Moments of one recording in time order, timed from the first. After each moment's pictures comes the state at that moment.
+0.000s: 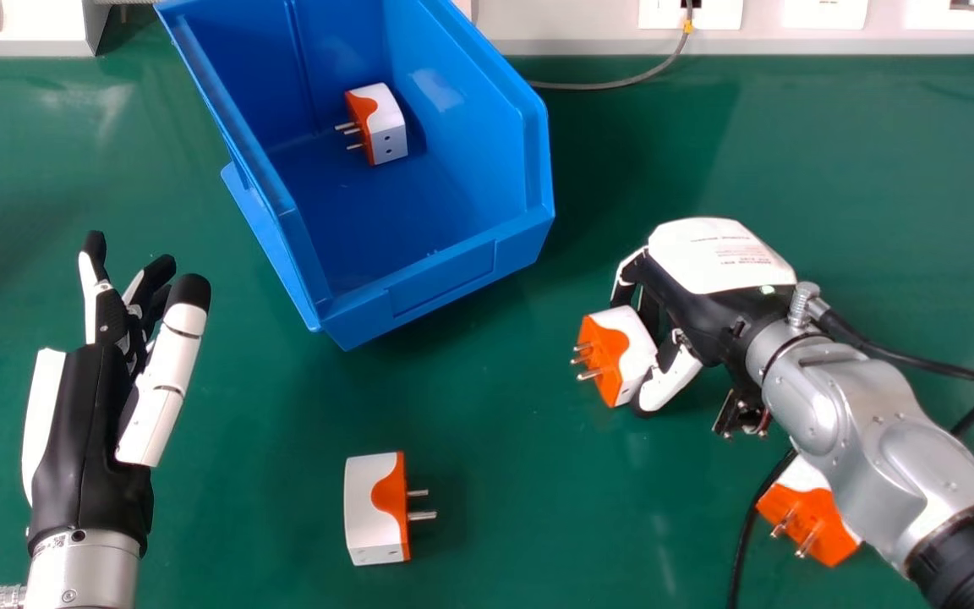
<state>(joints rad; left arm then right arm) 0.30 0.13 0.22 -0.21 0.00 -0.08 -0.04 -0.49 -0.42 0.48 0.48 -0.77 0.05 0.11</state>
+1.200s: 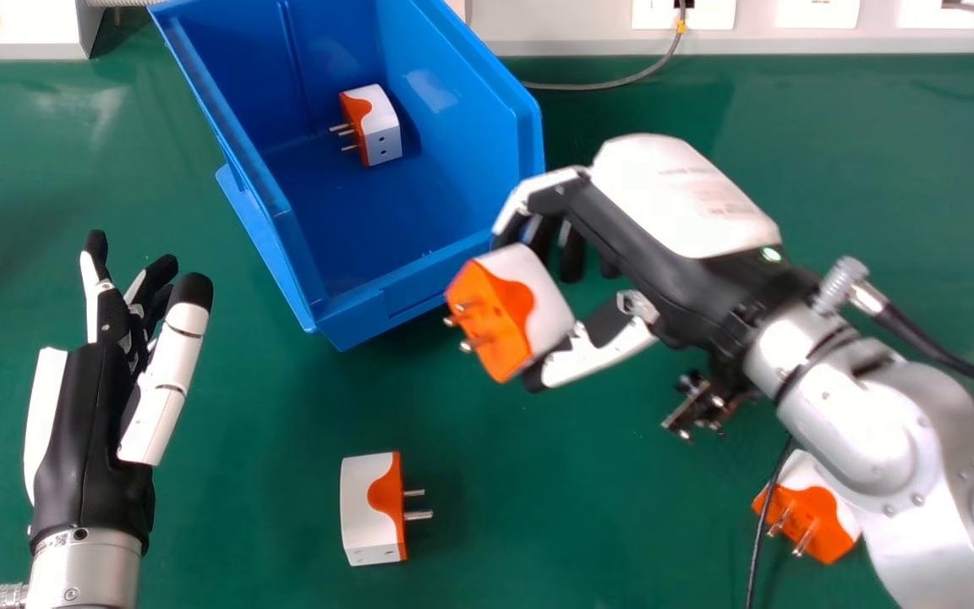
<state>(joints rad) 0.30 0.13 0.22 -0.21 0.00 -0.07 -0.04 -0.30 -0.39 0.34 -0.26 -0.64 0.03 0.31</state>
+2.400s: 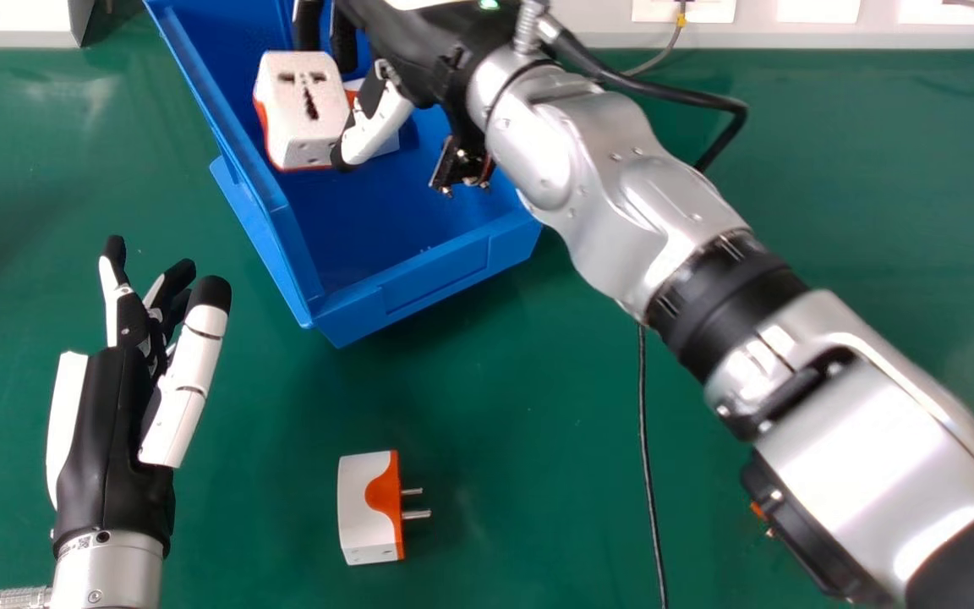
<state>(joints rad) 0.32 0.10 0.18 -0.25 0.02 -0.05 -0.01 -1.25 0.05 0.53 1.06 -0.76 -0.04 -0.06</state>
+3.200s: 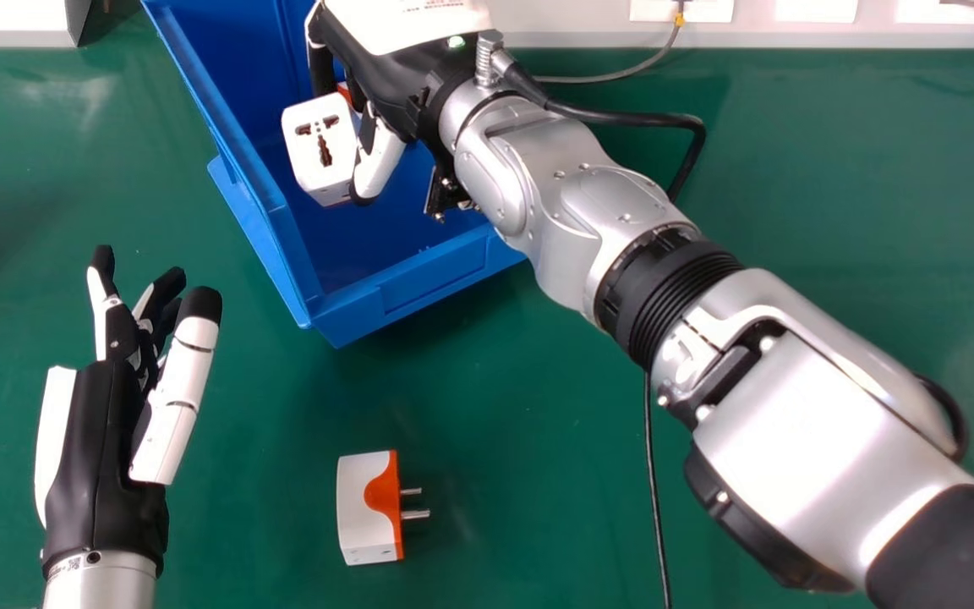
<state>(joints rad) 0.37 0.09 0.18 -0.30 0.01 -0.05 -0.02 -1.32 0.13 0.59 1.27 -0.76 -0.01 -0.14</state>
